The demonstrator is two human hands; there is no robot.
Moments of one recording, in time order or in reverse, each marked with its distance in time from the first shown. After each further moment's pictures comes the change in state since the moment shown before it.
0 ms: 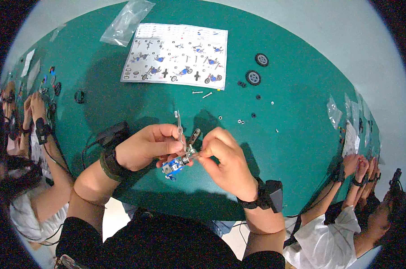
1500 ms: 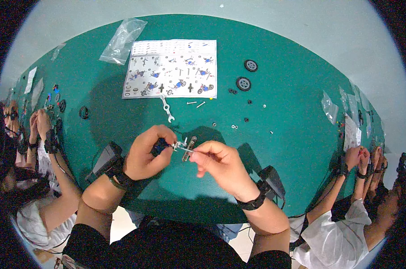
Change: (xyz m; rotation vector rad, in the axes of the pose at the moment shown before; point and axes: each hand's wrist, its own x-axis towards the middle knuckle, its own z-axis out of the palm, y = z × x) left_hand 0.000 -0.003 0.005 0.982 0.342 0.754; right_hand -0.004 -0.009 0.000 0.752 -0.012 0.555
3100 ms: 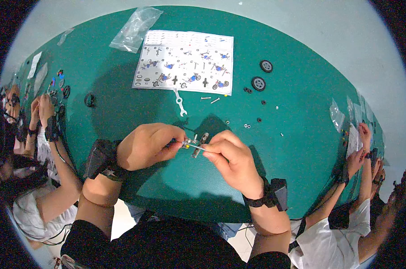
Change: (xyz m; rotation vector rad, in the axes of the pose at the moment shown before) left_hand 0.005 0.009 -0.025 0.371 -0.182 0.112; right_hand 0.010 0.002 -0.006 -0.676 -0.012 -0.533
